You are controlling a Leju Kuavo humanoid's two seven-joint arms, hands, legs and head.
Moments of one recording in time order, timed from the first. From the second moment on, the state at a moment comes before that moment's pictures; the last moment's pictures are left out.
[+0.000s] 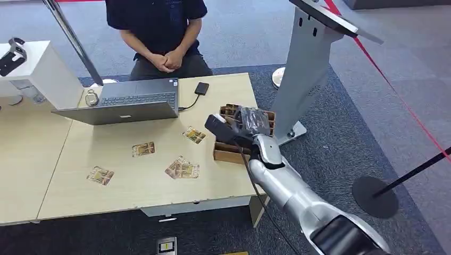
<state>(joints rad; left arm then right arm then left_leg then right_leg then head) -0.14 0.00 -1.21 -0.28 1.09 0.68 -0.24 -0.72 0.21 0.67 -0.74 0.89 -0.30 0.21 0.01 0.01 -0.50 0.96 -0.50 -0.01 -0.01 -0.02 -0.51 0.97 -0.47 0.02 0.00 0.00</state>
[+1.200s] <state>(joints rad) -0.14 0.00 -1.21 -0.27 1.09 0.68 -0.24 -0.71 0.19 0.67 -0.79 0.90 -0.29 0.22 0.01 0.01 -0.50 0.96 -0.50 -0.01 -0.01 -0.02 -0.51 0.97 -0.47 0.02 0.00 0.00</state>
